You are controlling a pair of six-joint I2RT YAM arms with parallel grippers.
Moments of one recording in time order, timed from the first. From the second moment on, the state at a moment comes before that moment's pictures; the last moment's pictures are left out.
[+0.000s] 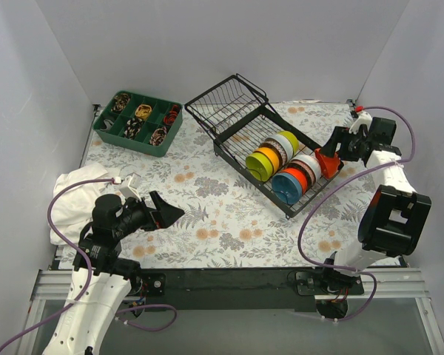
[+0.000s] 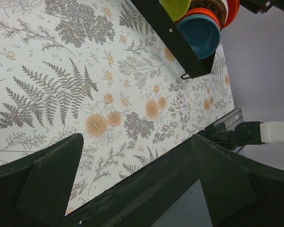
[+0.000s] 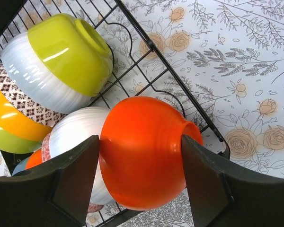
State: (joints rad) left arm -0.21 0.40 0.57 -0.61 0.48 -0.61; right arm -0.27 1.58 1.15 -0.34 -0.56 -0.03
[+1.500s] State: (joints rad) left arm -0.21 0.47 0.54 -0.49 0.47 -0.66; right arm -0.11 1.53 1.07 -0.22 -0.13 -0.08
